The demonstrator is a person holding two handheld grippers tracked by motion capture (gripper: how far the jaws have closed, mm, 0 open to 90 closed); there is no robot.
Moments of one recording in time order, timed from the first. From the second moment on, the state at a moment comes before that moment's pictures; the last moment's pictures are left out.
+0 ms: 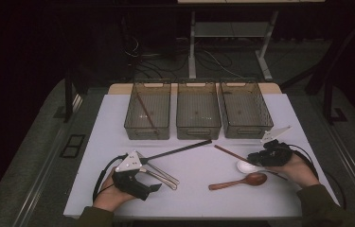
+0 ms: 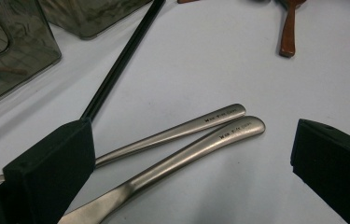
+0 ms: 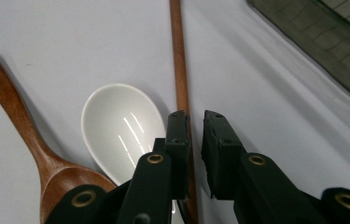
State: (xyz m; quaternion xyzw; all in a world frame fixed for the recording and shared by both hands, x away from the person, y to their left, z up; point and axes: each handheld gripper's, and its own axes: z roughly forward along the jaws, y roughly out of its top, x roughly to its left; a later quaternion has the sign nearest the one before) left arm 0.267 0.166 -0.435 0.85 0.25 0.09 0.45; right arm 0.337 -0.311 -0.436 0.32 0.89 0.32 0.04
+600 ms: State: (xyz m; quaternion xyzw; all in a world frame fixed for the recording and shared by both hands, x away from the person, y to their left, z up) left arm 0.267 0.166 -0.435 0.85 0.25 0.09 0.45; right arm 0.337 -0.310 -0.440 0.31 0.90 0.30 0.06
